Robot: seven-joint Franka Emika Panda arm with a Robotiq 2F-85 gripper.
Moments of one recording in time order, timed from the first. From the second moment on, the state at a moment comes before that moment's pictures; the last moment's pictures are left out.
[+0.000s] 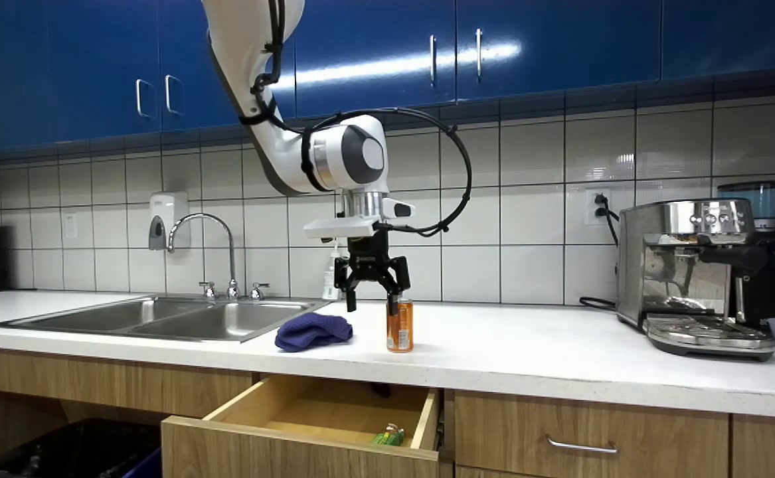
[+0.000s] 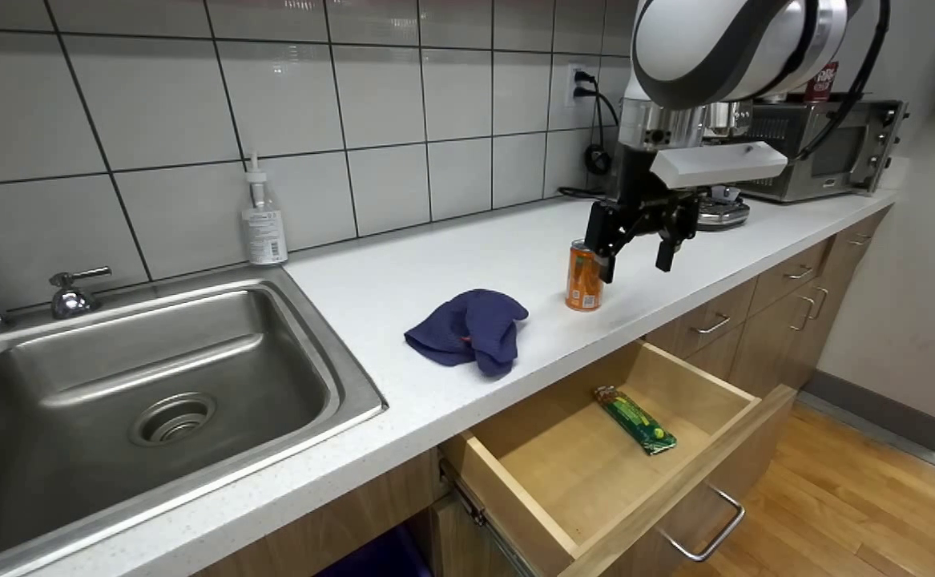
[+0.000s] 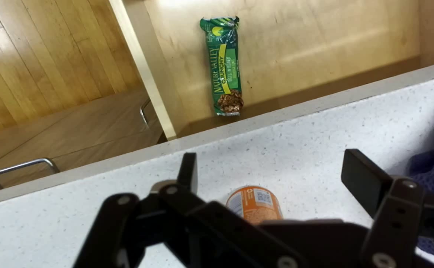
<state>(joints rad) -0.06 0.21 -0.11 -2.08 -0.02 2.33 0.12</state>
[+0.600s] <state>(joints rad) -0.08 0.26 -0.12 -1.97 -0.02 2.27 0.12</state>
